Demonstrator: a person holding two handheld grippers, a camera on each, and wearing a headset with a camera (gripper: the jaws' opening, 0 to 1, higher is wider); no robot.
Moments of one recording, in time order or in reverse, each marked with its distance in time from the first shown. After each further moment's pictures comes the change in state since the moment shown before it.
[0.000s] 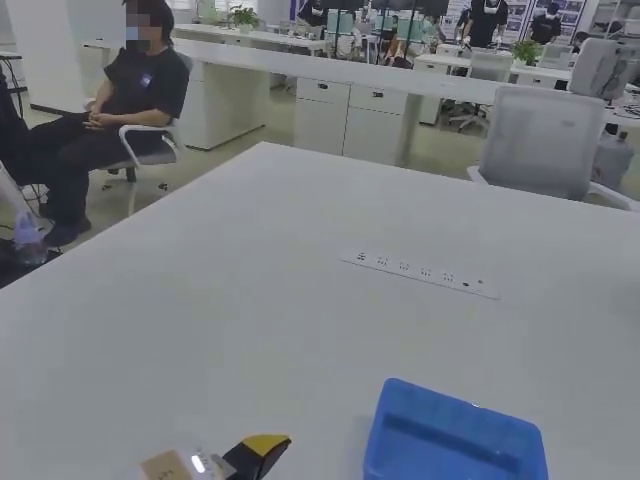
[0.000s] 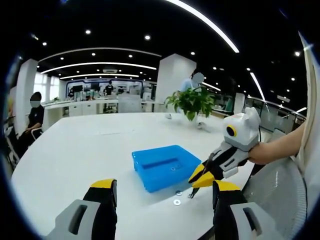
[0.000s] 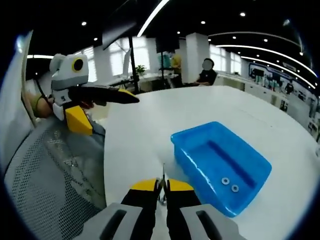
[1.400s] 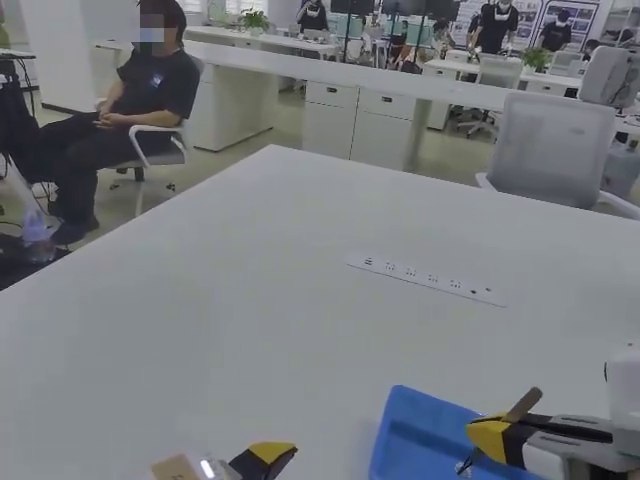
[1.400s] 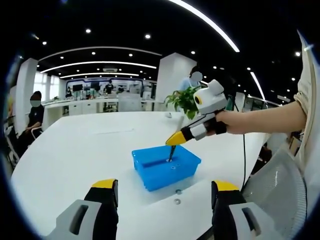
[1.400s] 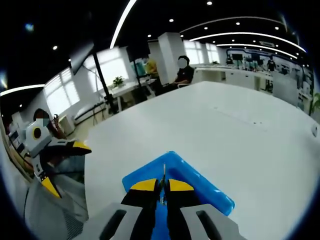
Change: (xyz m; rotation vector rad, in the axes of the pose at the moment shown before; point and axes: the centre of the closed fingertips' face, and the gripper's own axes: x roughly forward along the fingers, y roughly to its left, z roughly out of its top) left arm 0.000 0.000 -0.002 -0.001 0.011 -0.001; right arm 0.006 -0.089 0.068 0.205 -0.023 -0.068
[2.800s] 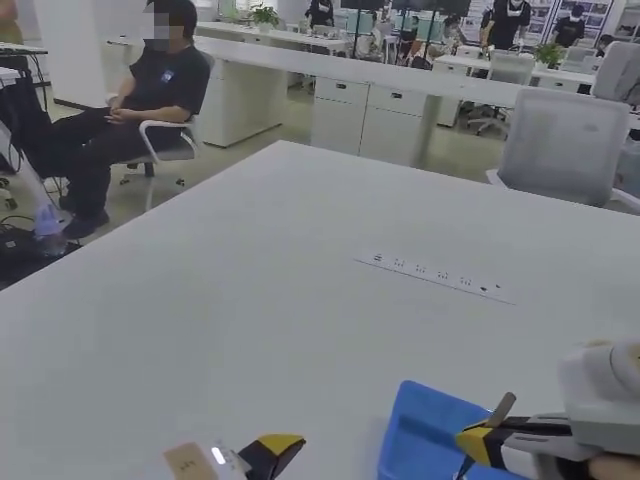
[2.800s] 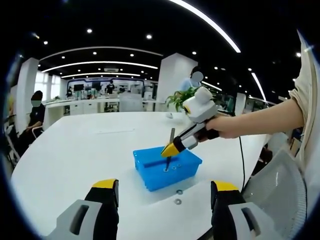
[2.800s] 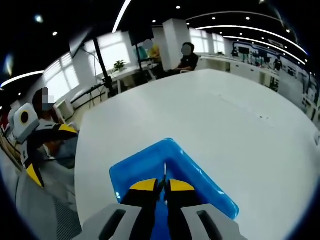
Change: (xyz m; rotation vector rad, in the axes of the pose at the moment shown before) left arm 0.000 0.002 0.000 -0.008 -0.005 0.007; right arm 0.020 -0.016 -0.022 -0.058 0.122 -0.001
